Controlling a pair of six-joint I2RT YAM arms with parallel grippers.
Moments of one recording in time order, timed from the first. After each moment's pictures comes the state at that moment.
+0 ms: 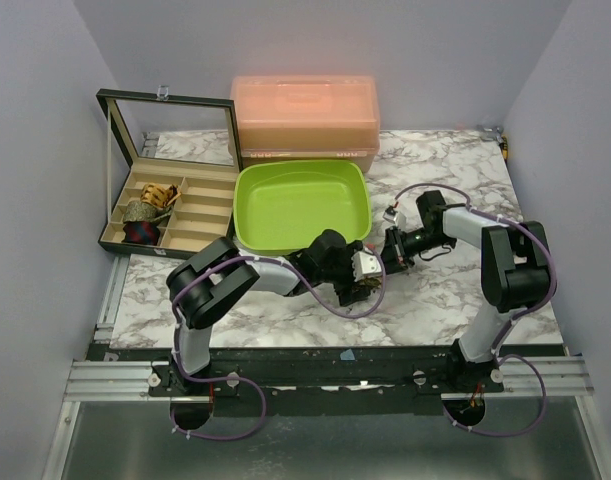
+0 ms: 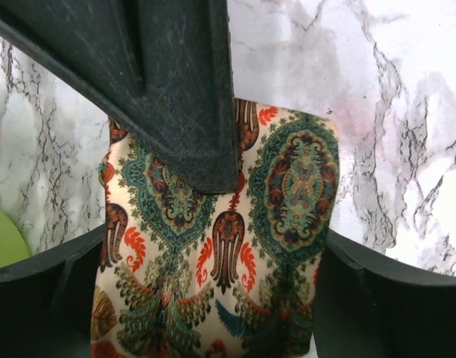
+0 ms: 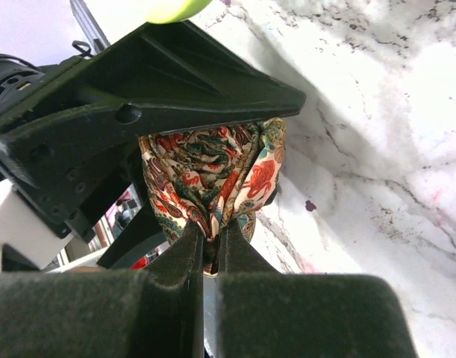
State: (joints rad) left arm -0.91 1.90 0.92 0.41 0.46 0.37; right arm 0.14 1.76 1.00 -0.73 -1.01 -0.07
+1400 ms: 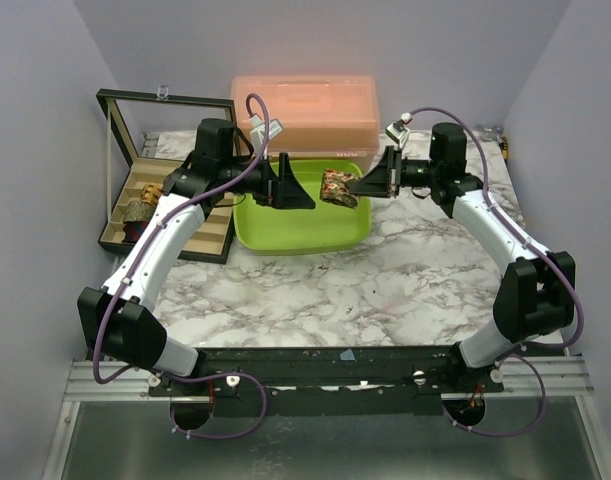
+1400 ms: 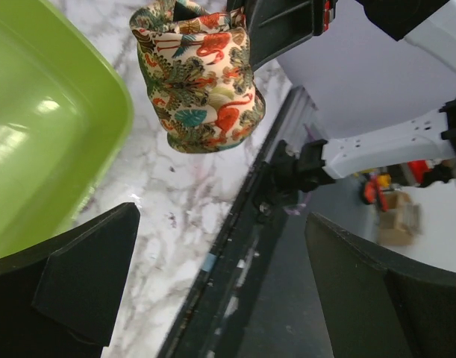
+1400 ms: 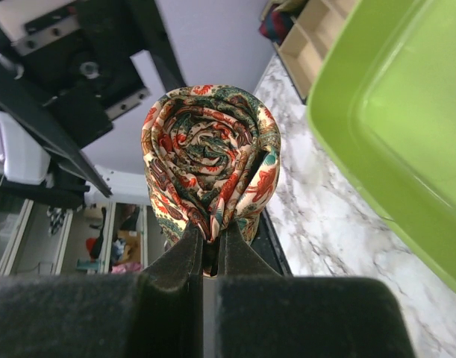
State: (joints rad) left arm -0.32 1.44 1.44 -0.54 0.95 -0.37; right arm 0.22 1.58 1.26 -0.03 -1.17 0.74
